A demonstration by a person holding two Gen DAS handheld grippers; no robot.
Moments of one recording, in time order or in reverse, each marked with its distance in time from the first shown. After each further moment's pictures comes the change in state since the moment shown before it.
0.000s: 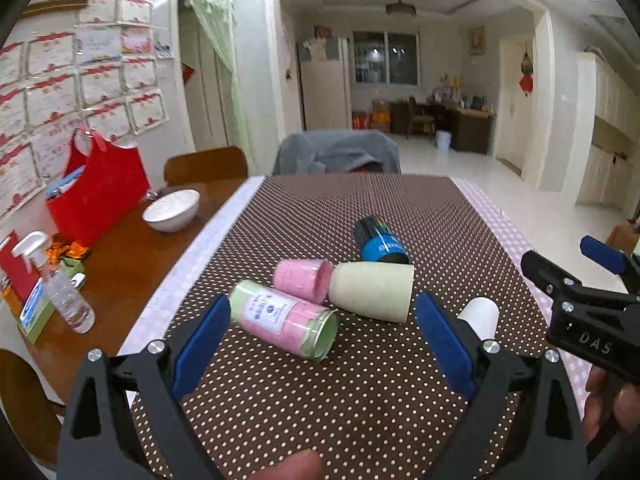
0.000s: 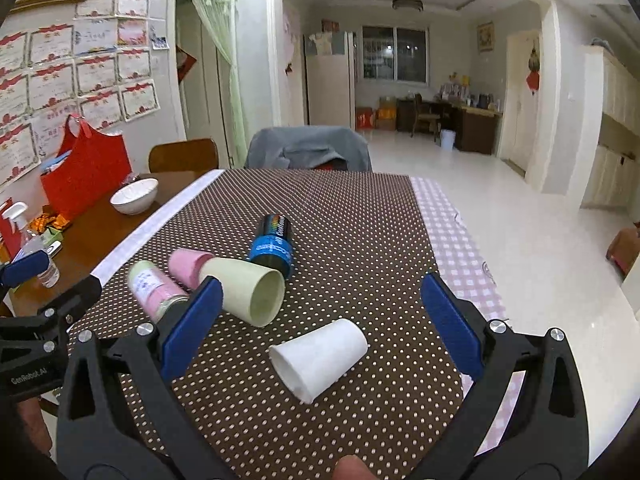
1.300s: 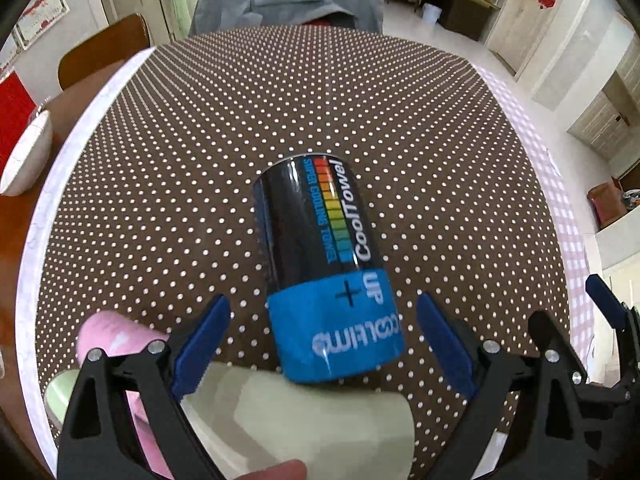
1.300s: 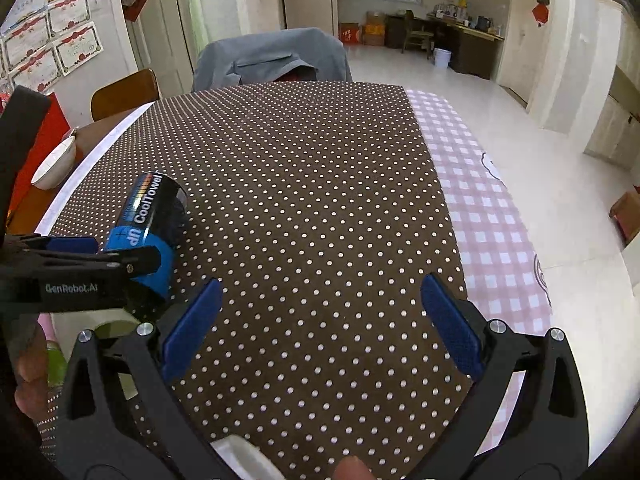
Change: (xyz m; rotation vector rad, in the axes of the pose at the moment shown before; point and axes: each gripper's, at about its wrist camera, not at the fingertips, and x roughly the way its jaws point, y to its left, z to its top) left arm 0.310 -0.075 0.069 -0.033 0.580 -0.167; right arm 0.210 -0.073 0.024 0.040 0.313 -0.037
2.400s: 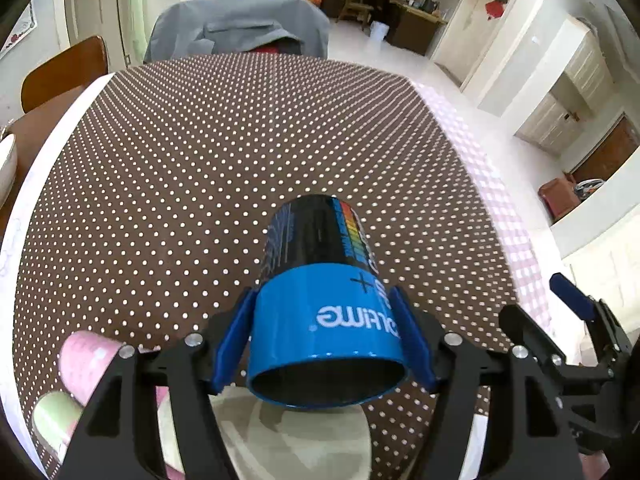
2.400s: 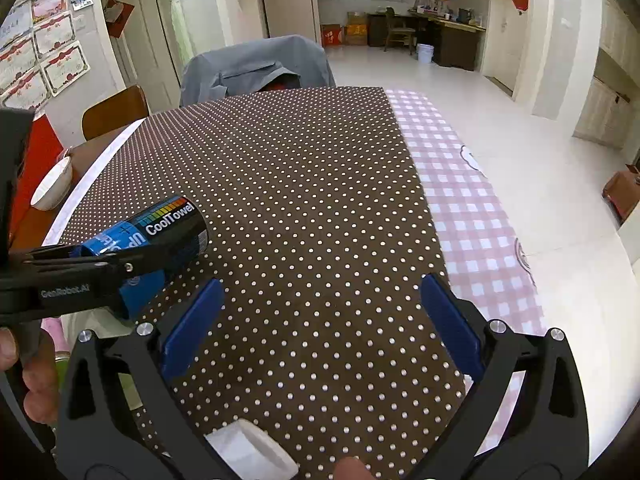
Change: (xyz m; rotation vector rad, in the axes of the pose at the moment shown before) left arm -0.030 0.004 -0.006 0.077 -0.110 -0.199; right arm -0.035 -0.005 -0.006 0.070 -0.028 -0.027
